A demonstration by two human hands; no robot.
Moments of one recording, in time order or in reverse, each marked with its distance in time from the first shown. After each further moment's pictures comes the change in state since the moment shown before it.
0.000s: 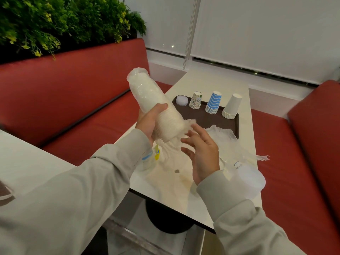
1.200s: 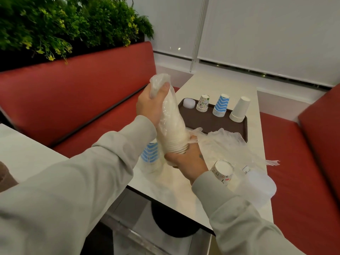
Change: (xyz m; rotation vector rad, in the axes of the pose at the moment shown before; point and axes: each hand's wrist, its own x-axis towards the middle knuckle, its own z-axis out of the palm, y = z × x) left_hand 0.006 0.044 0.008 0.425 0.118 0.567; right_hand 0.015 0.033 0.013 -0.624 -0.187 -0.017
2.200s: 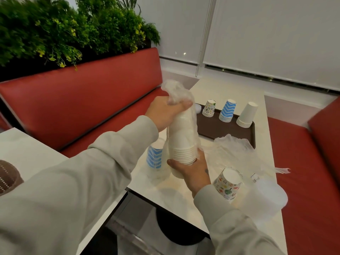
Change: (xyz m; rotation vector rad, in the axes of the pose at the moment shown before) left_hand -0.003 0.020 -0.009 0.177 -0.358 -0.059; right_hand 0.001 0.024 0.014 0.128 0.082 -0.004
